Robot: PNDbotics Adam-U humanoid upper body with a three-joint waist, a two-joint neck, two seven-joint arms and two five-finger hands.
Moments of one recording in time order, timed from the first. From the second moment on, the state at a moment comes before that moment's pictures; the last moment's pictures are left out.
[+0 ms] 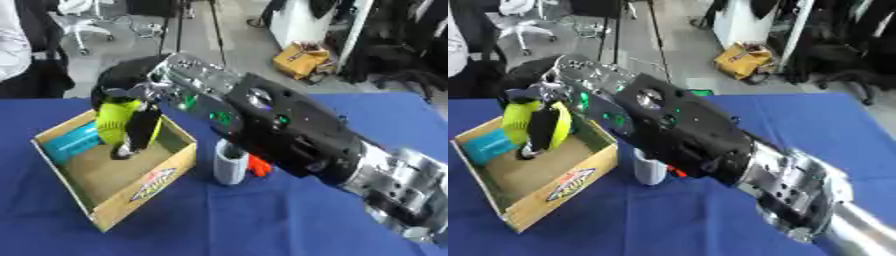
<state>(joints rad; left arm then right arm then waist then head) -0.28 0.12 0.05 -1.99 -0.12 -0.32 0.23 -1.27 -0.21 0.70 -1.13 0.81 0.06 0.59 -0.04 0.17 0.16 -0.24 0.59</state>
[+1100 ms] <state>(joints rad) -0.29 0.11 0.04 -1.99 -0.11 -0.32 0.22 -1.21 -0.05 0.53 -0.74 1.04 -0.17 0.36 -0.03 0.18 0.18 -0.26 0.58</state>
